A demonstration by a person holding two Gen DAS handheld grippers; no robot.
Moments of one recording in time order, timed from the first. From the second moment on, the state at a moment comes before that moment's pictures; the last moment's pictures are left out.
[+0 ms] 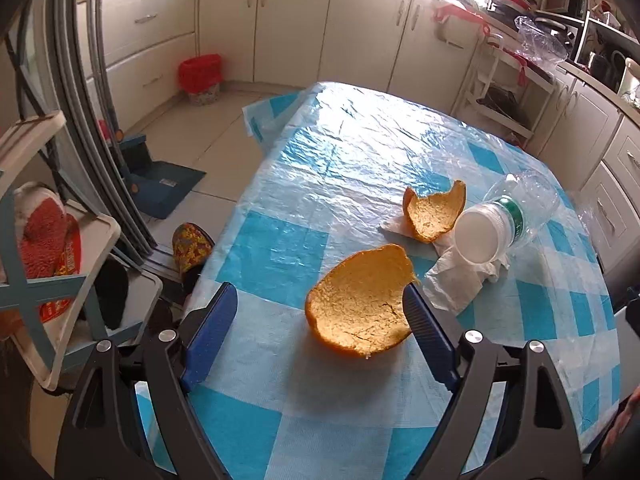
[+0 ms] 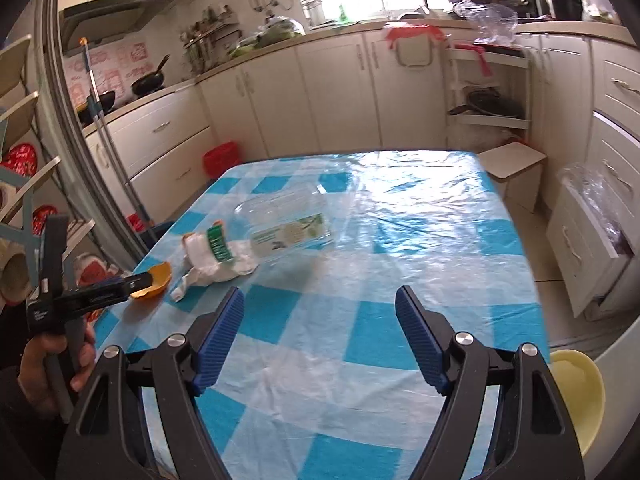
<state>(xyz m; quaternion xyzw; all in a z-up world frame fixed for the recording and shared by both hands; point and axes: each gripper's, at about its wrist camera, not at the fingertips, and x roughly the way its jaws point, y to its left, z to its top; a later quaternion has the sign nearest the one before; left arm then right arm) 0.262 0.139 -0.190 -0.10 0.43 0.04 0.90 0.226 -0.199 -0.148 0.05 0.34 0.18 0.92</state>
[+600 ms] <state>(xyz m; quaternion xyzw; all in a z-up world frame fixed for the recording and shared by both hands) 0.273 0.144 -0.195 -0.09 0.43 -0.01 0.90 0.286 -0.057 -0.180 0.00 0.42 0.25 0.87</state>
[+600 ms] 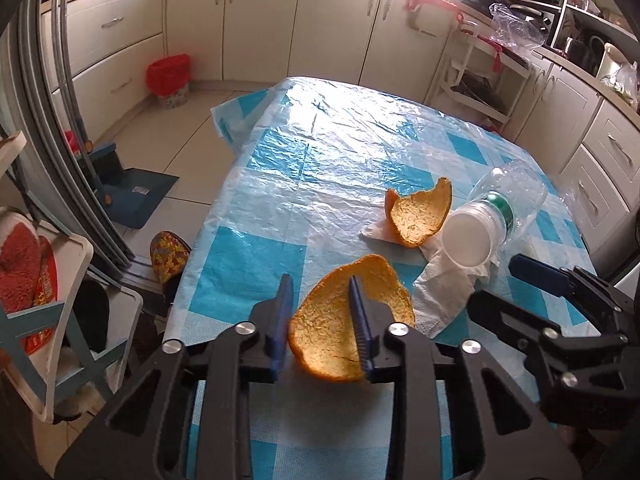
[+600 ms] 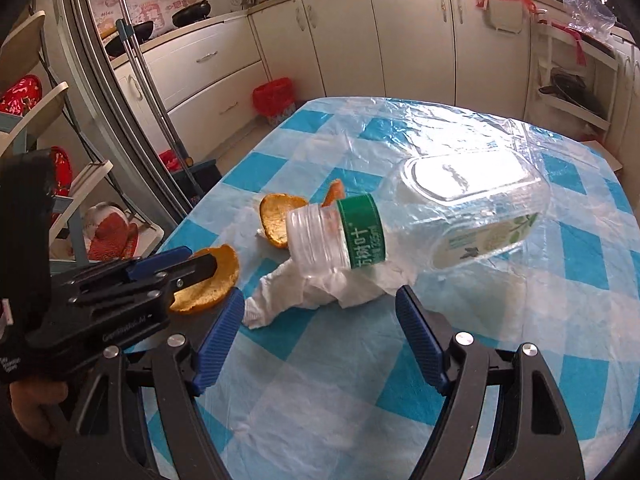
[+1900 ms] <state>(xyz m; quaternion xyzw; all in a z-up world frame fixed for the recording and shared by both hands) 0.255 0.104 -0.192 -0.03 0.44 -0.09 0.89 0.215 -0.155 -0.167 -0.04 0.43 0.22 0.87</state>
